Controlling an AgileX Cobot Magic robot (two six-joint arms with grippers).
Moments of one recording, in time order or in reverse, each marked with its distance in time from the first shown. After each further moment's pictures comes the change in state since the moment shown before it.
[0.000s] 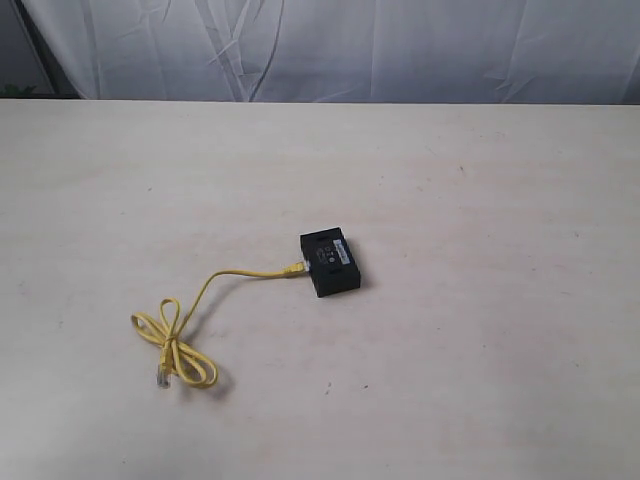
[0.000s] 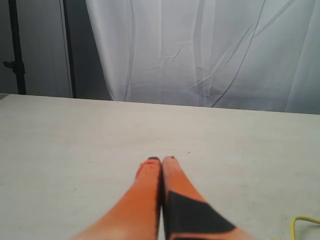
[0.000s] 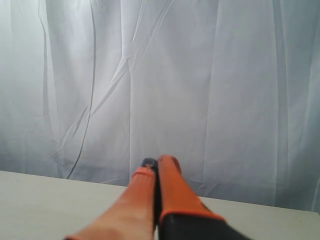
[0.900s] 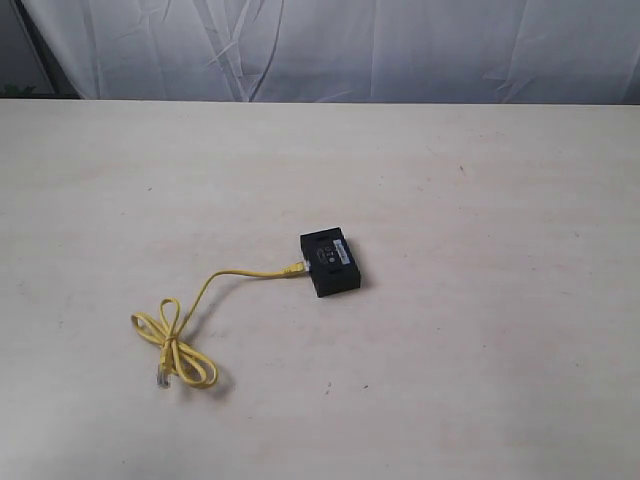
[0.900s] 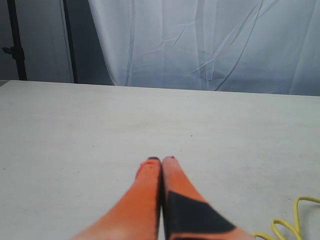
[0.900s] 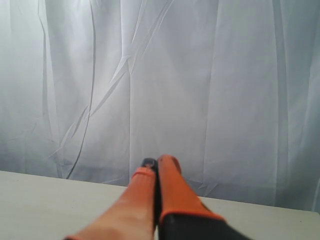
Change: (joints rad) left arm 0.000 -0.005 0.000 0.020 0.062 -0.008; right arm 0.000 0.000 0.000 0.000 0.000 0.002
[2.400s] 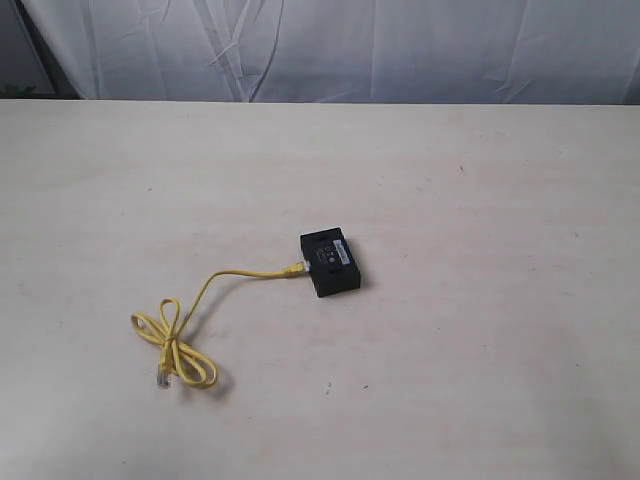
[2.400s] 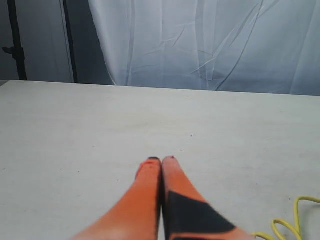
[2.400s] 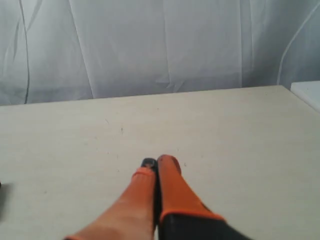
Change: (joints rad) left arm 0.000 0.000 0.000 0.000 0.000 0.000; right arm -0.169 -0.076 0.288 -0.056 0.079 0.172
